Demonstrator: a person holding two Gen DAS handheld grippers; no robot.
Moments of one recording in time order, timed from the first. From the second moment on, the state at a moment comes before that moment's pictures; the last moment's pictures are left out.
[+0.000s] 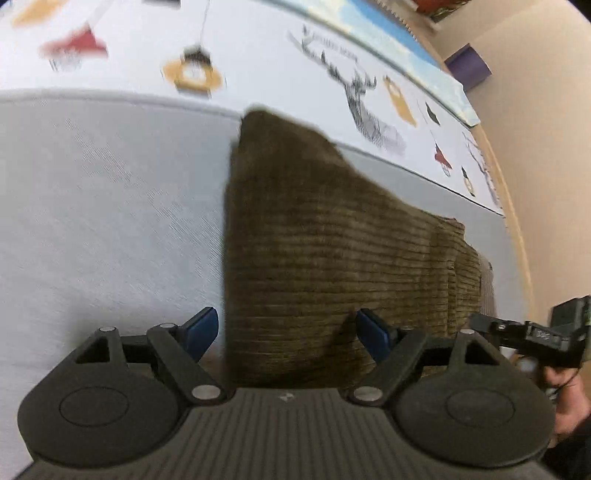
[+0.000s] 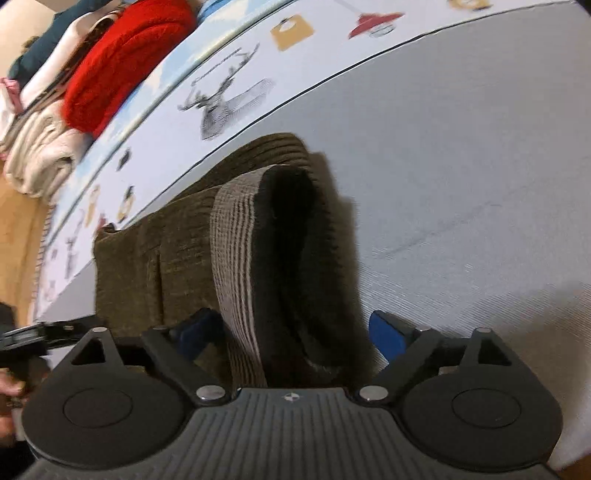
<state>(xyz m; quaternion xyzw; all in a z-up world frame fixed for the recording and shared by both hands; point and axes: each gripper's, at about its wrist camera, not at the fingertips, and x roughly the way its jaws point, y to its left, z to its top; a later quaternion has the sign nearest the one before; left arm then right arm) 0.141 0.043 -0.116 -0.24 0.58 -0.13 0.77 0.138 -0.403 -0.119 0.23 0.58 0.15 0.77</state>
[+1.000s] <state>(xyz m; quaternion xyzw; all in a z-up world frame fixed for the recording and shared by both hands) 0.149 0.180 -0.011 -0.10 0.39 0.06 0.91 0.213 -0.204 -0.048 0.21 0.44 0.25 0.83</state>
